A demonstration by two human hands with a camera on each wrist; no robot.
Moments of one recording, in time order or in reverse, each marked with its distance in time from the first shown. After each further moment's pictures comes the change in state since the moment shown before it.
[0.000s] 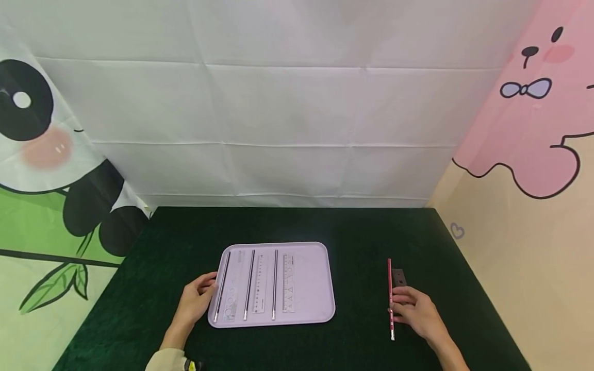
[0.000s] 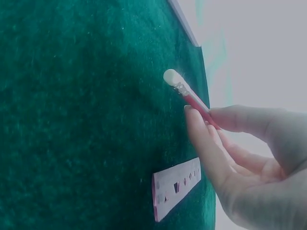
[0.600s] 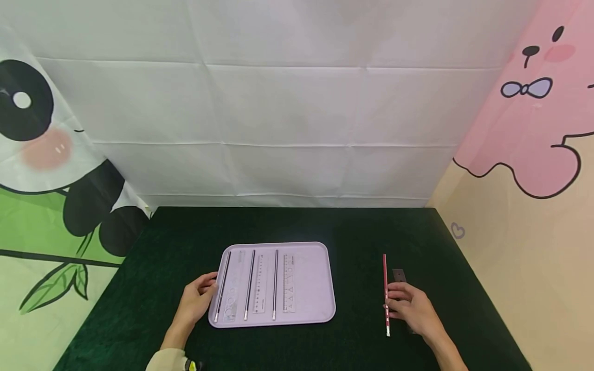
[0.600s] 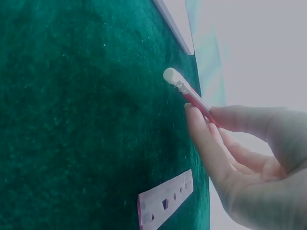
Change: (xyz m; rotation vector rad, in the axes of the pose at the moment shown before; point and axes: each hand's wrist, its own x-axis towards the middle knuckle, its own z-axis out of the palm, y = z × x) left_hand 0.002 -0.001 0.001 0.002 0.004 0.008; right_hand 0.001 -0.011 0.009 0.009 -0.006 -0.019
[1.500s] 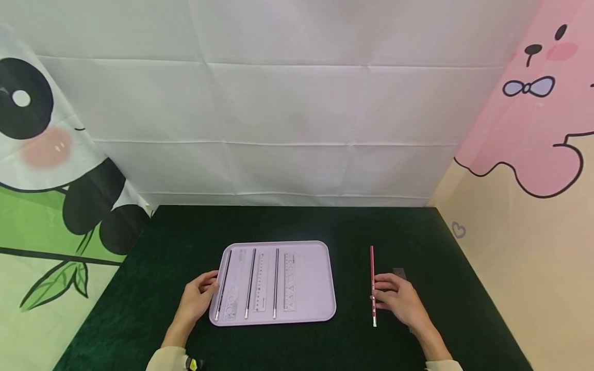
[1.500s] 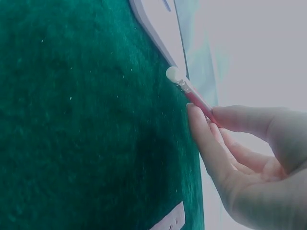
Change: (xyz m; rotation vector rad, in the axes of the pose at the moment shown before) left_hand 0.001 -0.002 0.001 -0.007 -0.003 -0.009; right_hand 0.014 -0.018 0.027 0.000 0.026 -0.076
